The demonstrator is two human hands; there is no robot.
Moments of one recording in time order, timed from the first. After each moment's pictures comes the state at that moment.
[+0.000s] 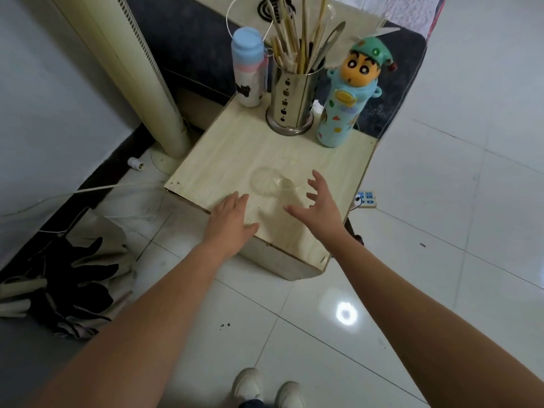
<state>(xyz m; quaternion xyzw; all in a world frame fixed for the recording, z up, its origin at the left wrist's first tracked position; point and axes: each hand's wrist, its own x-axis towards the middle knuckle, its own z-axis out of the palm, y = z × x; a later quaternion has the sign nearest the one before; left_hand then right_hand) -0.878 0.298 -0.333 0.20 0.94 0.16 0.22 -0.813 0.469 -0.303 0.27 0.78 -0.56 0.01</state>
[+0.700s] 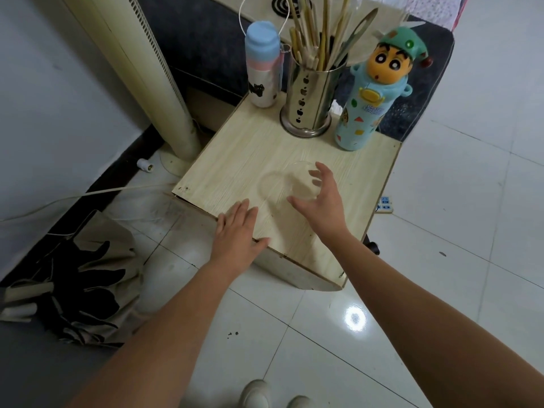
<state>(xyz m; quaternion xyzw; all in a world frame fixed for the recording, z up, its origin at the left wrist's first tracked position) -0.879 0.289 -0.368 0.22 0.95 0.12 0.19 -0.856 0.461 -0.335 0.25 0.81 -0.52 -0.07</state>
